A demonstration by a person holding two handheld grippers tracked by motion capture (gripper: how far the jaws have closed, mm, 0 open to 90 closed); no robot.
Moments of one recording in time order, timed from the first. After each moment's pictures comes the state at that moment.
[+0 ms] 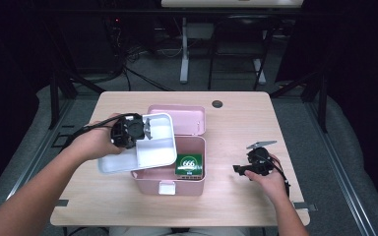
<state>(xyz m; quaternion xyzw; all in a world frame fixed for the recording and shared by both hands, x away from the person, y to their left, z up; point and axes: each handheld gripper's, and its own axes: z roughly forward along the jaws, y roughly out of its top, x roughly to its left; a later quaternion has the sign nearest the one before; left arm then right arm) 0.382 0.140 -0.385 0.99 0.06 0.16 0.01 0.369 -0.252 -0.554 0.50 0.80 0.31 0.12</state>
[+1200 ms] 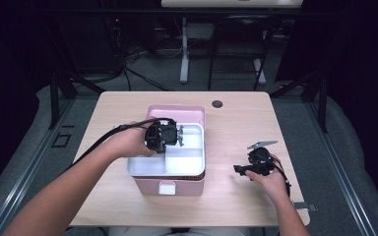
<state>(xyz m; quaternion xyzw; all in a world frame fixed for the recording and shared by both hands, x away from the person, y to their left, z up) 0.383 0.067 -0.400 0.99 -0.01 0.11 0.04 0.369 -0.255 -0.555 0.50 0.80 0.31 0.12</state>
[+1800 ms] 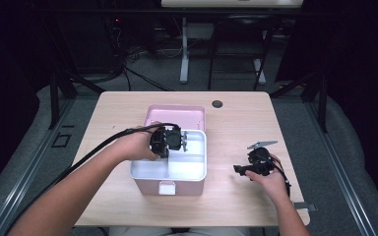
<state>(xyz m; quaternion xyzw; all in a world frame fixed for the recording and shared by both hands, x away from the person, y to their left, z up) 0.384 0.057 -0.419 1.00 -0.03 0.09 0.01 0.369 -0.255 -0.555 0.50 0.80 0.31 0.12</state>
